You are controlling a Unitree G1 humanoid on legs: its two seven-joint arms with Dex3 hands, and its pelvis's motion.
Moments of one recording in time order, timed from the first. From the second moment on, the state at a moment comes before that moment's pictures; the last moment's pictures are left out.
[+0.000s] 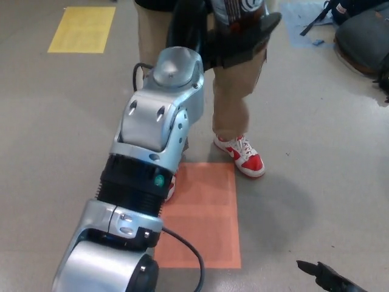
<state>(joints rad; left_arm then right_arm) -0.94 -0.09 0.00 0.36 -0.11 0.49 0.23 -0.05 -0.36 0.38 0.94 -0.54 -0.61 -0.56</state>
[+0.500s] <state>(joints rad) -0.54 0.00 -0.10 0.23 -0.05 0.36 0.18 -0.07 -0.36 0.36 0.94 -0.54 -0.61 -0.54</state>
